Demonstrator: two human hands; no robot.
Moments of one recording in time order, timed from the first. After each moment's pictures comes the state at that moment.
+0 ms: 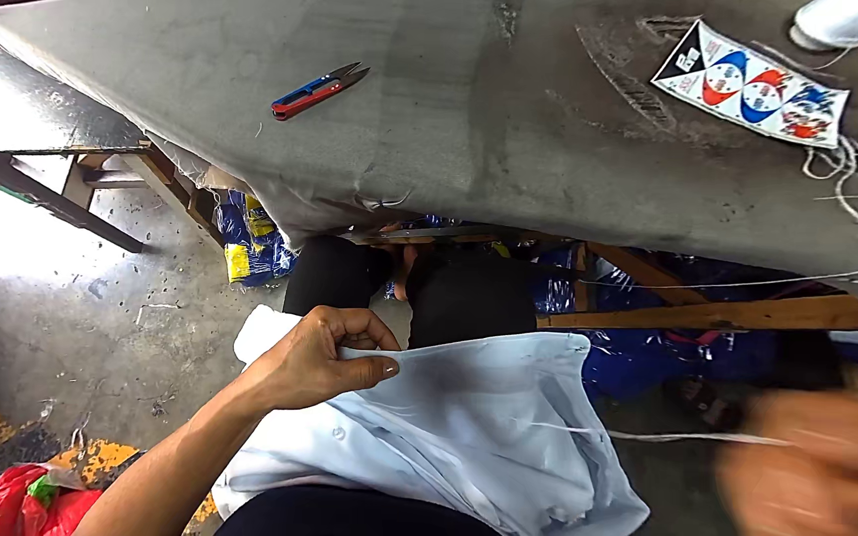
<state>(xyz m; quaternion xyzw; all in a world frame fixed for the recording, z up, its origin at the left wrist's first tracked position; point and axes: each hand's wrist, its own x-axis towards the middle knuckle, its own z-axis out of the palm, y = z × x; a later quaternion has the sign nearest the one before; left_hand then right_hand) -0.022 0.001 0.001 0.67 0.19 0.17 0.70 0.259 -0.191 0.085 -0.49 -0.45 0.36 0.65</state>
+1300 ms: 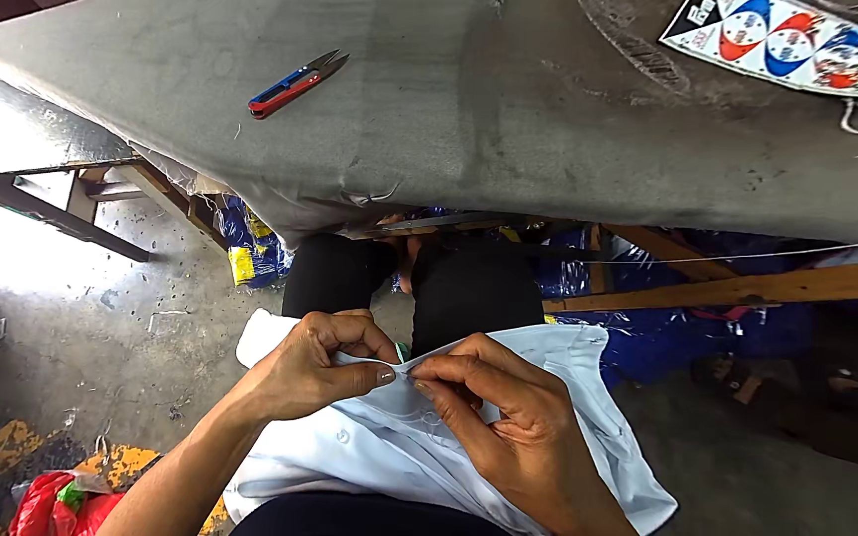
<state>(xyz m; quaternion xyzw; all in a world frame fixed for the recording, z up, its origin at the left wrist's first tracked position) -0.025 0.001 -0.004 0.67 0.14 0.19 0.70 0.180 -0.139 0.004 -0.57 -0.61 0.25 0.48</state>
